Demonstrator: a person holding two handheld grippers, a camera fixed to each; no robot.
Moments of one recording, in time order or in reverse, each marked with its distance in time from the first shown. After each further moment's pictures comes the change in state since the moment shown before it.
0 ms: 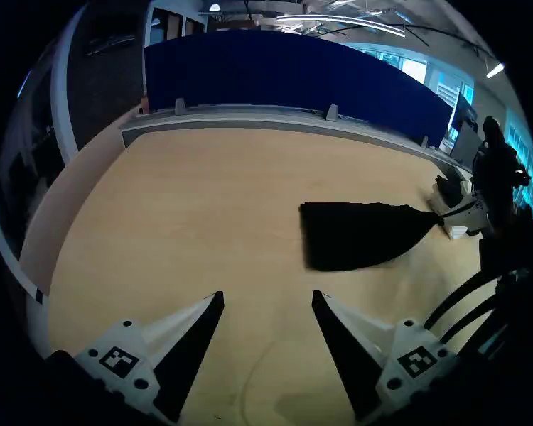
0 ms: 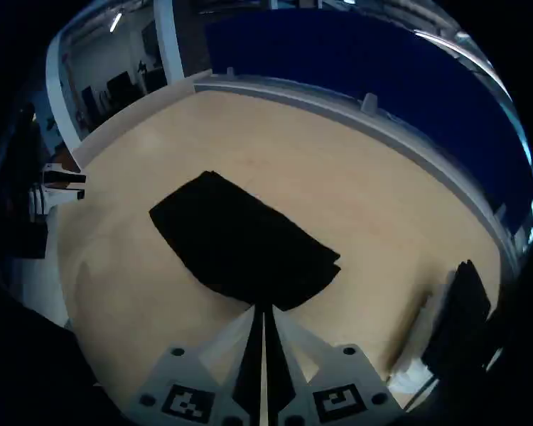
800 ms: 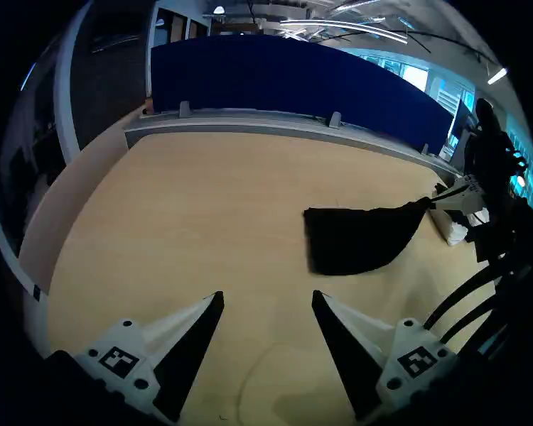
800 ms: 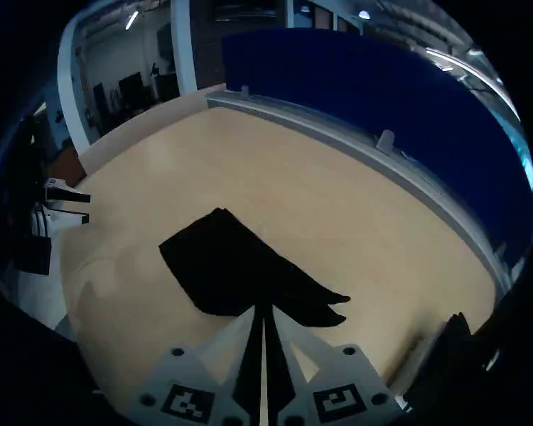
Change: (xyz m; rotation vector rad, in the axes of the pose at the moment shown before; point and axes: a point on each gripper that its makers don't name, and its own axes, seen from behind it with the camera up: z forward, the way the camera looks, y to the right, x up) left arm 0.004 -0.012 -0.005 -0.008 0.023 -0.023; right arm 0.062 -0.021 0.011 0.015 0.041 -0.076
